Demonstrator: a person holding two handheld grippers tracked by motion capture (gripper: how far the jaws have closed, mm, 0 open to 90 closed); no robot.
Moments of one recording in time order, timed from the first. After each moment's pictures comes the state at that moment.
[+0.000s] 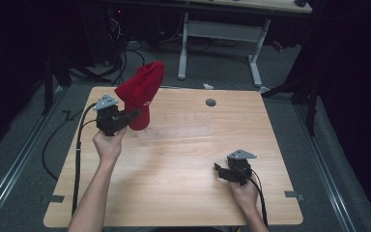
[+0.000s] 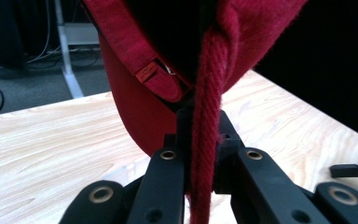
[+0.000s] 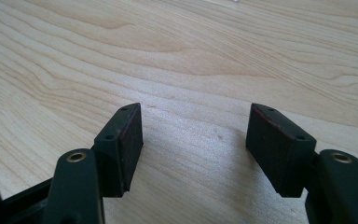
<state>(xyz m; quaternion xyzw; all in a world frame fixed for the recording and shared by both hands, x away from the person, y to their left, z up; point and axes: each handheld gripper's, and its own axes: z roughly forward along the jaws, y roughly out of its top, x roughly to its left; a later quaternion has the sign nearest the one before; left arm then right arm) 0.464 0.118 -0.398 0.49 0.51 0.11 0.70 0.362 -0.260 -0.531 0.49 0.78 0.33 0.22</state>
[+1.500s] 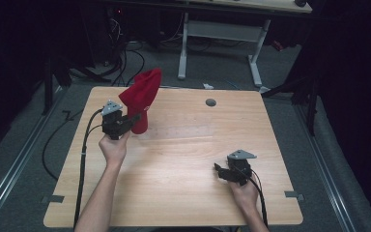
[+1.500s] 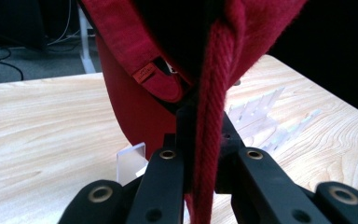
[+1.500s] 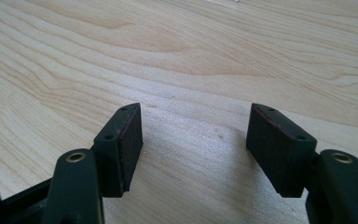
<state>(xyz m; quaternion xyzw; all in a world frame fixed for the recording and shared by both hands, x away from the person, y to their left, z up) 0.476 0.113 -0.437 0.48 0.54 0.13 0.68 0.362 -0.260 -0.531 0.49 0.78 0.33 0.22</state>
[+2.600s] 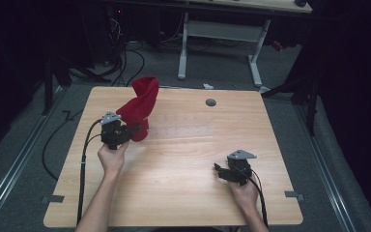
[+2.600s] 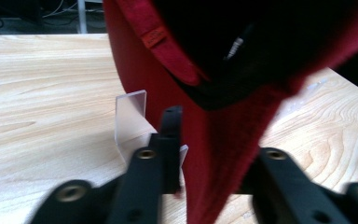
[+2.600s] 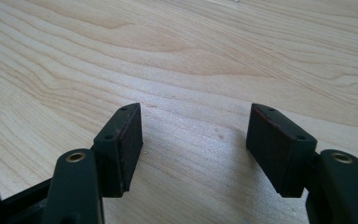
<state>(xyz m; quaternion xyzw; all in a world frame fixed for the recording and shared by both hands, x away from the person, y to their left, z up) 0.463 0.123 -0.461 0.48 0.57 0.11 0.66 0.362 -0.260 -0.531 0.49 0.78 0.33 0.22</state>
